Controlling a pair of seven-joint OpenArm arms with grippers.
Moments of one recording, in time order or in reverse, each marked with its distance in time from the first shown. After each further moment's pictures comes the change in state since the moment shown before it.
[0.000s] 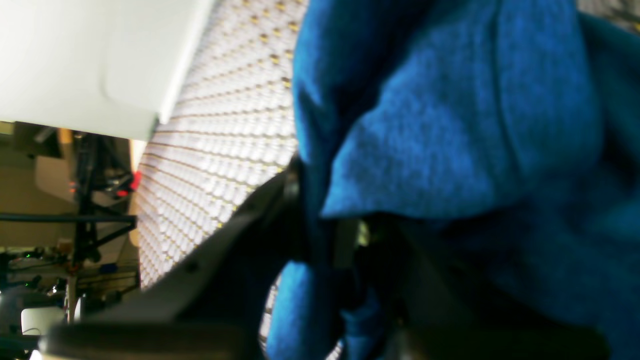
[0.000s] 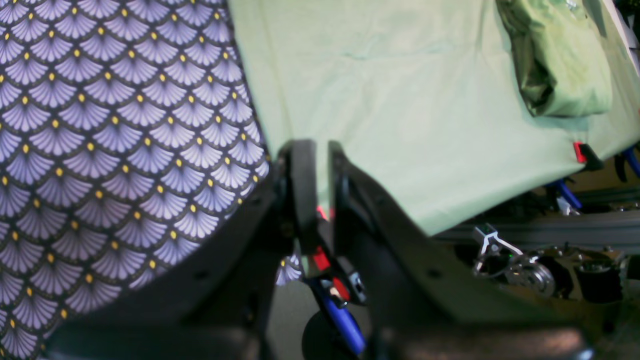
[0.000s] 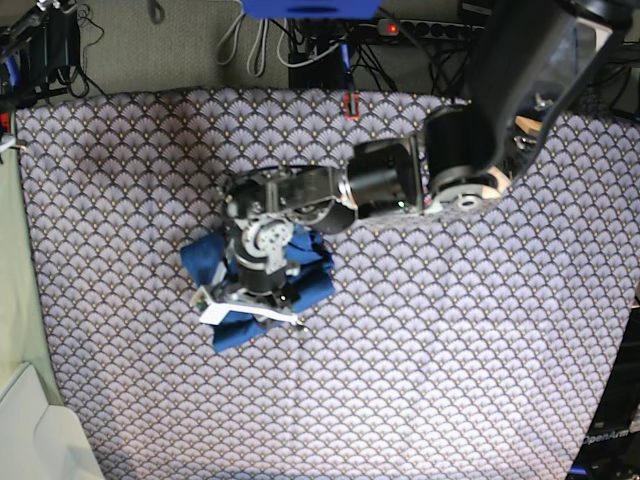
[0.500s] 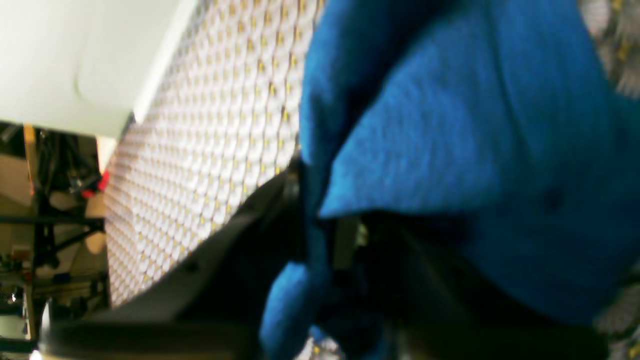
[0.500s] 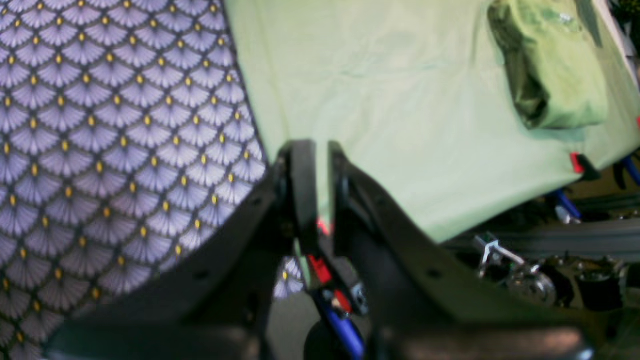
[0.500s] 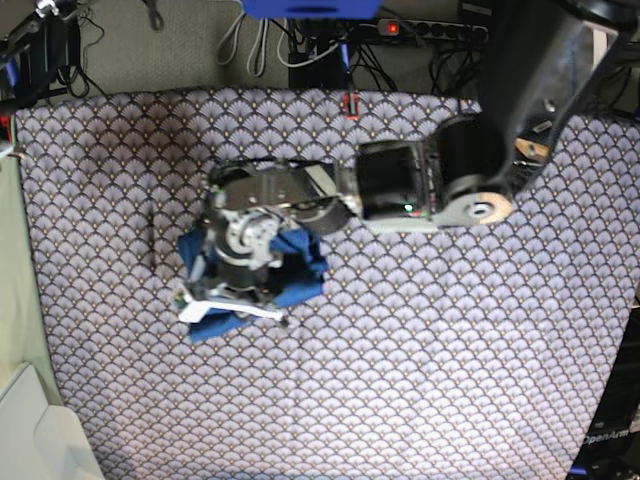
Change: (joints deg) left arm -1.4 -1.2 -0.1 12.6 -0.2 0.3 8.9; right arm 1.0 0.2 0.0 0.0 0.0 -0.1 0.0
